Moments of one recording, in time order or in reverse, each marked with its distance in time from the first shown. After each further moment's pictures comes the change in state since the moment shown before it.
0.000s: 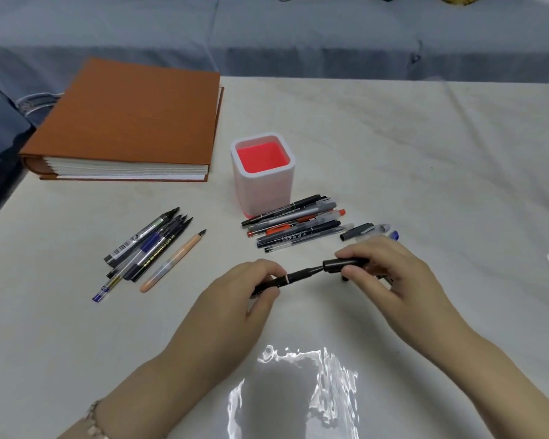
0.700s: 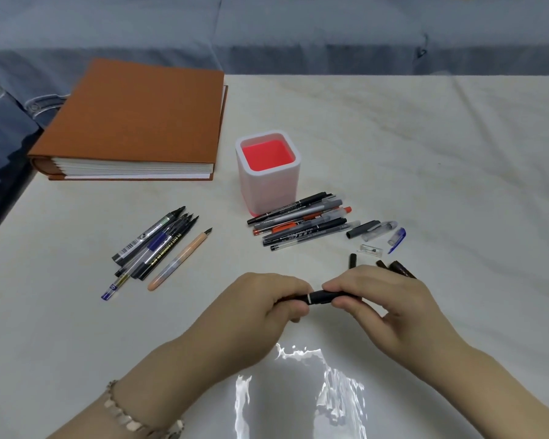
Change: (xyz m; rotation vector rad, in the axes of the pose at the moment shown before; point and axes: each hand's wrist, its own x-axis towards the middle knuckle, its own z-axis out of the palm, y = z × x) left_hand 0.011 0.008 0.000 -0.008 -0.262 0.085; right_hand -0.012 -0.012 0.012 -0.099 -0.068 -0.279
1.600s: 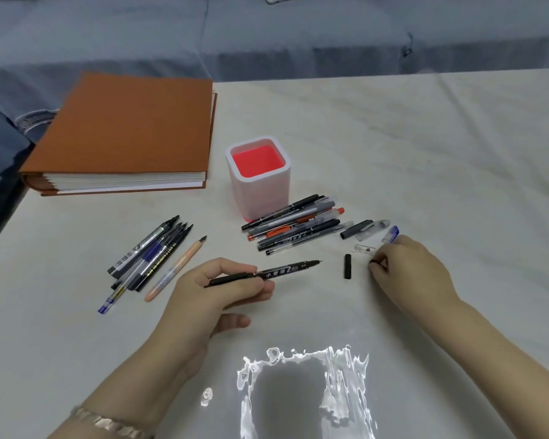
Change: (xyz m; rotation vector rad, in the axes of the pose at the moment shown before) left_hand -0.008 -0.005 -0.019 -0.911 0.374 -0.516; right_hand 0.007 0.068 -0.006 -0.631 -0.108 0.700
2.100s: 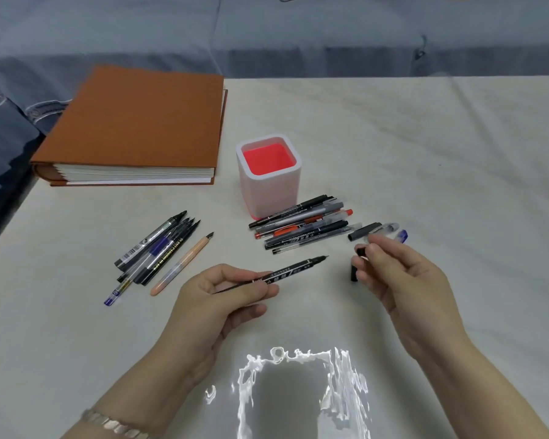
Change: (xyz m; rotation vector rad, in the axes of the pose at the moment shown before) left_hand -0.002 -0.009 -0.002 -0.171 0.016 -0.016; right_hand -0.039 -0.053 -0.032 1.684 0.000 0.339
